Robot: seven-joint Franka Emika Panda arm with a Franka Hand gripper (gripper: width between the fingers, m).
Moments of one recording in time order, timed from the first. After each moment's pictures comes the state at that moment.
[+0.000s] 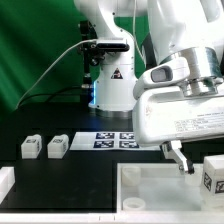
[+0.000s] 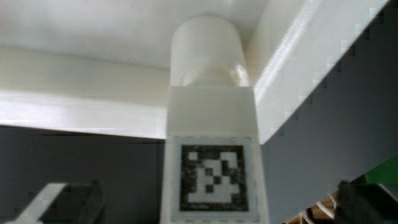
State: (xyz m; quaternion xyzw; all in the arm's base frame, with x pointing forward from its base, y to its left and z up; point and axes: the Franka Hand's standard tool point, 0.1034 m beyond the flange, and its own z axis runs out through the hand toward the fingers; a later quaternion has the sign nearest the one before) arm 0.619 0.117 0.078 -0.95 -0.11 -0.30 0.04
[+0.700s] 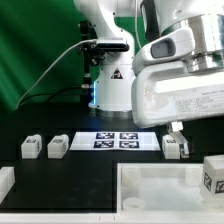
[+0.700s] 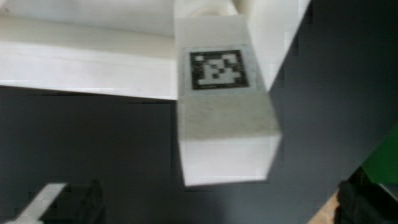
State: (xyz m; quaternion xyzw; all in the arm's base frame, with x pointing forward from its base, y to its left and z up) arm 0.636 0.114 0.109 -0.98 -0.08 -0.19 0.06
